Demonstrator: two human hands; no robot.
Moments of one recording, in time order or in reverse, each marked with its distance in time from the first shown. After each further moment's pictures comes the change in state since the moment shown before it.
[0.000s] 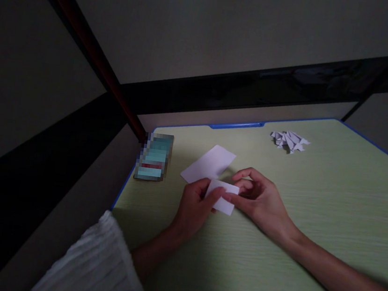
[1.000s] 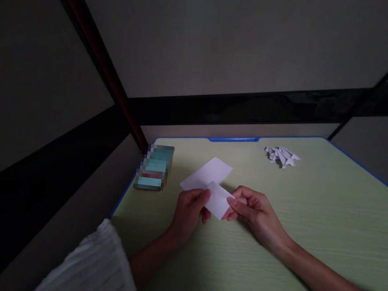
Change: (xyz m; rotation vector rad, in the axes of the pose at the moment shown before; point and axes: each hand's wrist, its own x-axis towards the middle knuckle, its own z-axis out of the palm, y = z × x) left_hand 0.003 -0.003 -0.004 -0.220 0.040 -0.055; right_hand -0.001 -0.001 -0.012 0.145 -0.219 0.051
